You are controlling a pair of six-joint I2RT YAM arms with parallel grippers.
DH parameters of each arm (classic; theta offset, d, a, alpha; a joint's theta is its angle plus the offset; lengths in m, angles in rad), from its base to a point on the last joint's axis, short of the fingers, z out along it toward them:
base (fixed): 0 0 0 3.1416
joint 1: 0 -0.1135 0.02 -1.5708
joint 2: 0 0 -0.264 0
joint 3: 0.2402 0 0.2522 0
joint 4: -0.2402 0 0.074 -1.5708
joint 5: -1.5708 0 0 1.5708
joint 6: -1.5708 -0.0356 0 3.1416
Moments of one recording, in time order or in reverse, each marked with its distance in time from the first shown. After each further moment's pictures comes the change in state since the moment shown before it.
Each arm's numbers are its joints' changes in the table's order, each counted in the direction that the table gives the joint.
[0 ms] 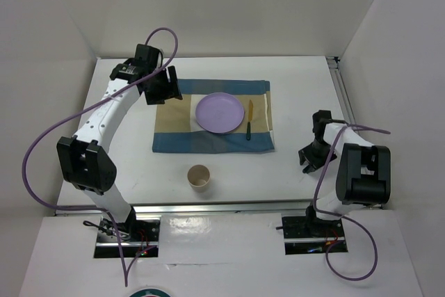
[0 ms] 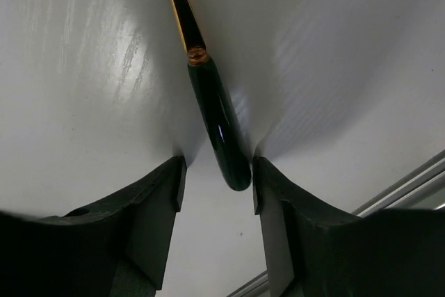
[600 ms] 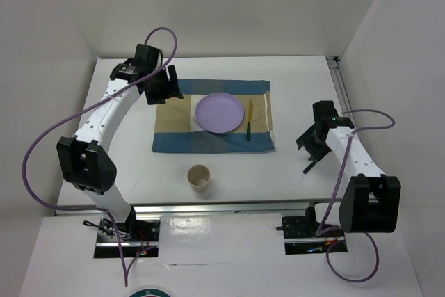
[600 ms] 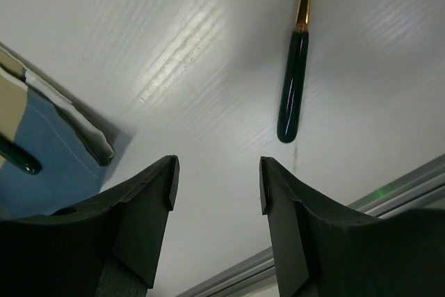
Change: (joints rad) left arm 0.000 0.000 0.000 0.009 -0.006 0.036; right arm -0.089 0.237 0.084 -0.032 -0.004 0.158
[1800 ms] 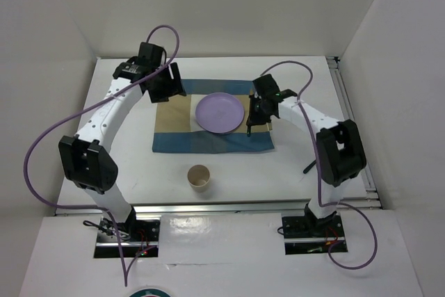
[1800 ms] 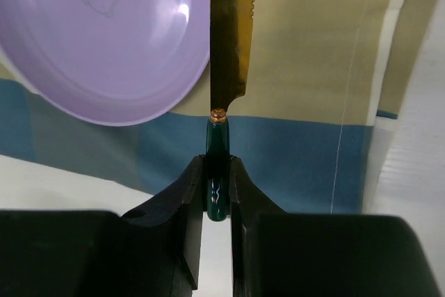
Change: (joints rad) left arm 0.027 -0.021 0.038 0.008 0.022 0.040; right arm -0.425 -0.450 0.405 0.303 0.194 0.344
